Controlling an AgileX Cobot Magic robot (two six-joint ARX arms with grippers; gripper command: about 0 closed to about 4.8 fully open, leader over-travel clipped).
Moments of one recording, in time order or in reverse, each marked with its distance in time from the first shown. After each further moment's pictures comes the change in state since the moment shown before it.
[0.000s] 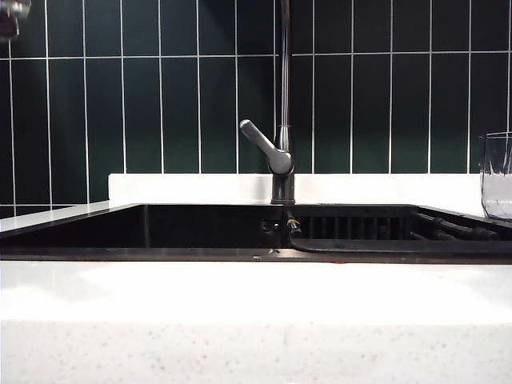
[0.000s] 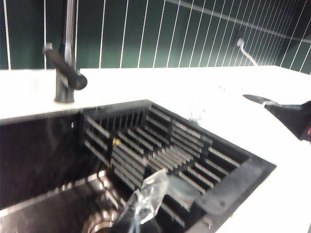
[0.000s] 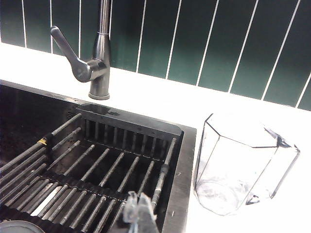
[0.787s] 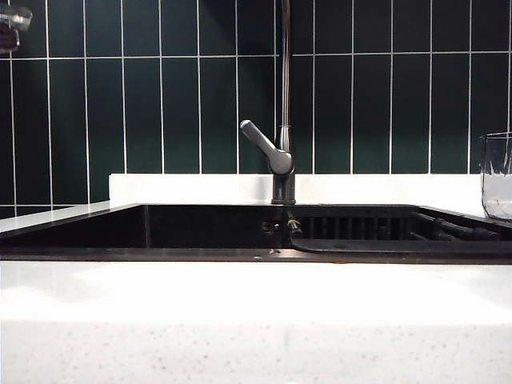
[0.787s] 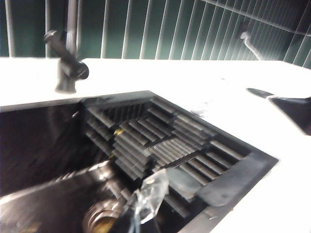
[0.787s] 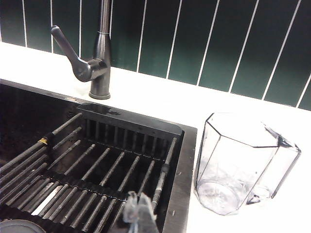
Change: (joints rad) left arm 0.000 0.000 0.000 -0.032 -0.014 0.000; right arm 0.000 0.000 0.000 -0.003 0.000 0.000
